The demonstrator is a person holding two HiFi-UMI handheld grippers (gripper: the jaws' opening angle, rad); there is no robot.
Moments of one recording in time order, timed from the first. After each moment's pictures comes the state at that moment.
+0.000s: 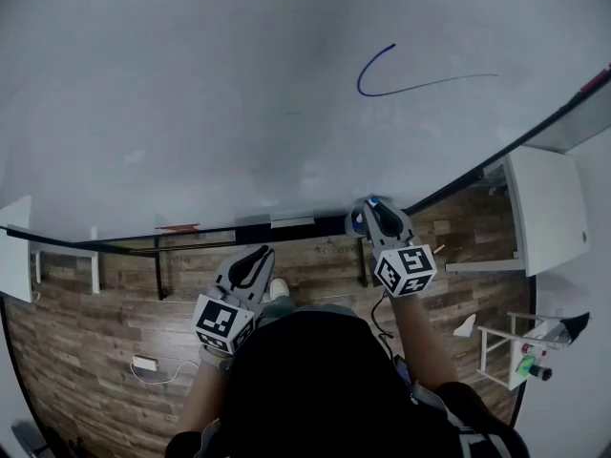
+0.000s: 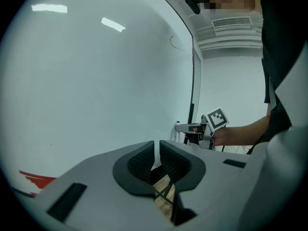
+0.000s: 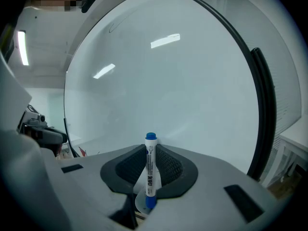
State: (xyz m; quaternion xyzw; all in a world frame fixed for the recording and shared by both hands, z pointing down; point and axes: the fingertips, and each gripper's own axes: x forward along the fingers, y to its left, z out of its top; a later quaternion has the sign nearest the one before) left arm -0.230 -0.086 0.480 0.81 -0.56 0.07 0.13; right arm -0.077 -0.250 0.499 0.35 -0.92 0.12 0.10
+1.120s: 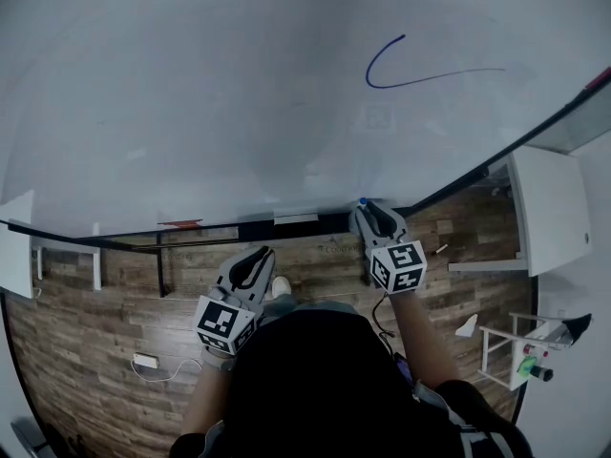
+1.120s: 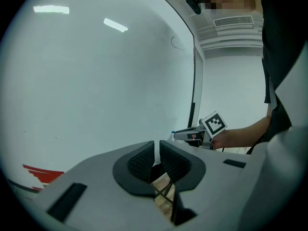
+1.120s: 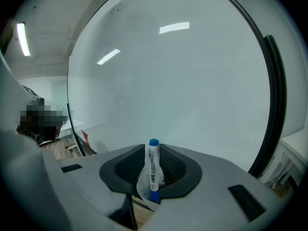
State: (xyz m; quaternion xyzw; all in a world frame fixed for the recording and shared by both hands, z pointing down) left arm -0.237 -0.074 0.488 0.80 -0.58 0.07 0.14; right arm -0.089 -0.235 0.542 0.32 -0.92 0.11 0.18
